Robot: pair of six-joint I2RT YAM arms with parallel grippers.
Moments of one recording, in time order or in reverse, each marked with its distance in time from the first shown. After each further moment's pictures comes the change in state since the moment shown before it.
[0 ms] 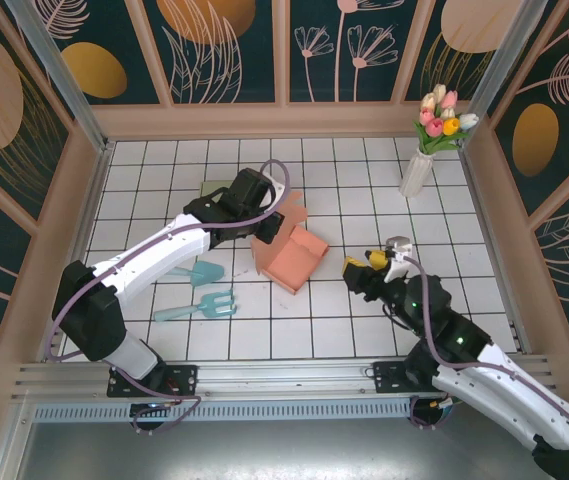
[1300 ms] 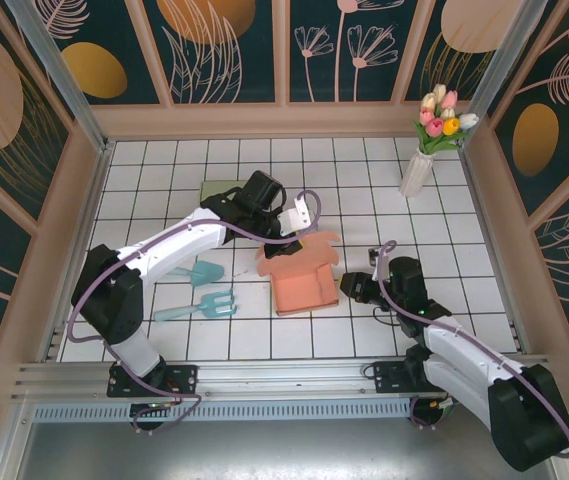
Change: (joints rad) left arm 0.000 0.126 0.010 -0.007 0.421 0.575; right arm -0.447 0.467 -0.261 0.396 -0.679 0.208
